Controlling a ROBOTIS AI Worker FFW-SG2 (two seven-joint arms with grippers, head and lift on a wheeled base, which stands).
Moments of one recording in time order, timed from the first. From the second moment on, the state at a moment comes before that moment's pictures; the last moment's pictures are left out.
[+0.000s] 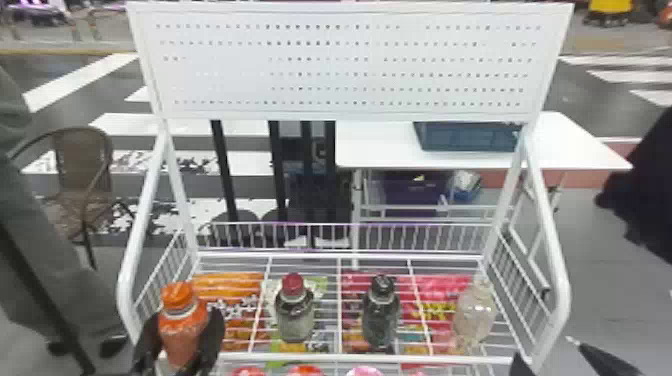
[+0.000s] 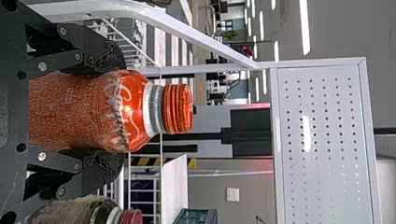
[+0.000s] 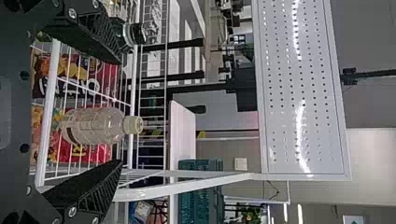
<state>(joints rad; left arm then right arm) 0.54 0.08 -0.06 -2.10 0.00 0.05 0.16 0.78 -0.12 -0.12 -2.36 -0.20 0.11 0.18</state>
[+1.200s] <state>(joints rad) 0.74 0.11 -0.05 -2.34 0.00 0.08 0.20 0.81 -0.13 -0.12 -2.37 -0.20 0.10 0.19</state>
